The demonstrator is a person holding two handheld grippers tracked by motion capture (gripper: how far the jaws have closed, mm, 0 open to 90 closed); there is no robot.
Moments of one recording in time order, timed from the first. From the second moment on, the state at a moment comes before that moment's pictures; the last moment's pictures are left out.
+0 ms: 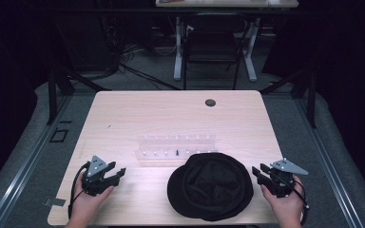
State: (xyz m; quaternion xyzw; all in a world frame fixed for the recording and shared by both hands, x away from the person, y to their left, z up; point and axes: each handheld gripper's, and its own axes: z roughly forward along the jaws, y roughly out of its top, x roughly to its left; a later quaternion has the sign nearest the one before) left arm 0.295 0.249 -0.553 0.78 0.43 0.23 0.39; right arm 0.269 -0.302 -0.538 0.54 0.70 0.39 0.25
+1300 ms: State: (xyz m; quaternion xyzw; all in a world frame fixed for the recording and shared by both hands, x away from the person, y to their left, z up) left arm 0.294 0.244 -0.555 0.79 0.43 0.20 0.39; right arm 0.313 -0.278 -0.480 0.58 0.76 0.29 0.07
